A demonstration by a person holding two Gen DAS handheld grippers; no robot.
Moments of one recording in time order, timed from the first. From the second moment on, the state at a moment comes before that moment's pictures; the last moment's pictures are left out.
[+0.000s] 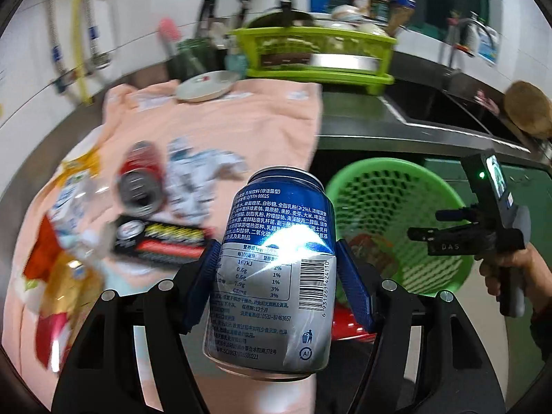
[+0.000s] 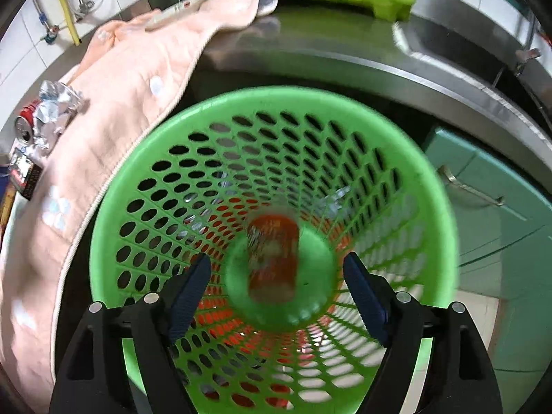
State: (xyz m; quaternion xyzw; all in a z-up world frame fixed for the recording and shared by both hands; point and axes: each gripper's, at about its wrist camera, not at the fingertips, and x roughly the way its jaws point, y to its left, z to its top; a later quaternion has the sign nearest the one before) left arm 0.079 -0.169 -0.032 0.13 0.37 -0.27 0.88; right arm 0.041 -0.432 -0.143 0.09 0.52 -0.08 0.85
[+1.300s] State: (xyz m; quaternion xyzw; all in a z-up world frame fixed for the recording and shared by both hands) left arm 0.065 -0.261 -0.056 0.14 0.40 -0.30 0.85; right arm -0.051 -0.458 -0.062 0.12 0.42 -0.10 0.90
